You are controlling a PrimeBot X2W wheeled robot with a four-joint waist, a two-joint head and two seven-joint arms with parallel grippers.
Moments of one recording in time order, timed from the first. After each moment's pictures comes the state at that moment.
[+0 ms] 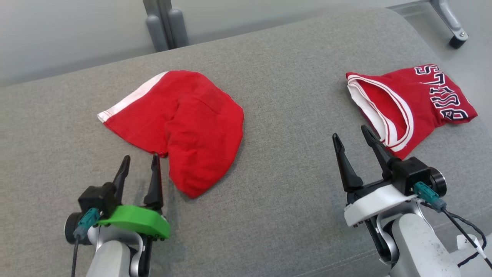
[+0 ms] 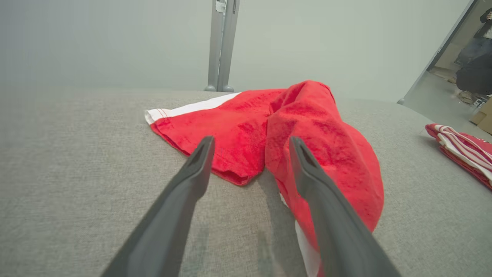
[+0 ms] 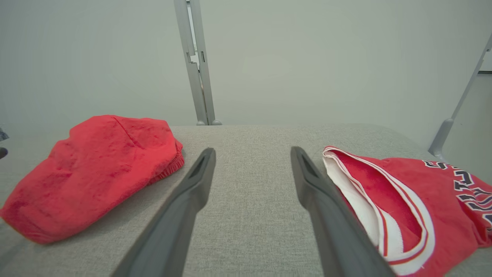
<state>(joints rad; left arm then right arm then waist) -0.27 0.05 -0.13 0.47 -0.32 -0.10 -0.26 -0.25 -0.08 0.16 0.25 0.14 0.13 -0.26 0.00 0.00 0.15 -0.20</state>
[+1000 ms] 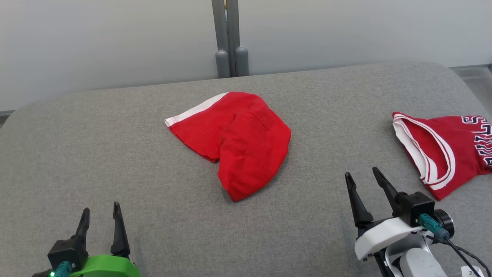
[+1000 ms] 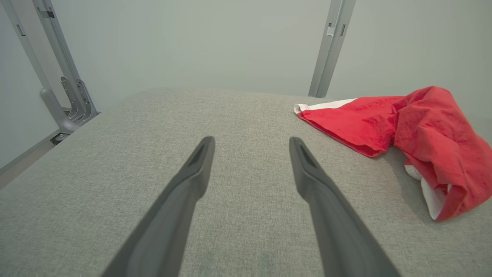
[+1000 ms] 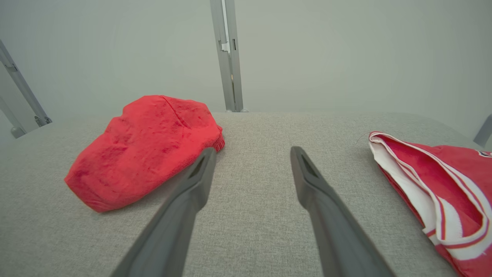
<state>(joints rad) -0.01 0.05 0.10 0.33 -0.18 -0.06 -0.26 -0.11 -0.07 0.09 0.31 0.13 0.13 -0.26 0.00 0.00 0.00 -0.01</state>
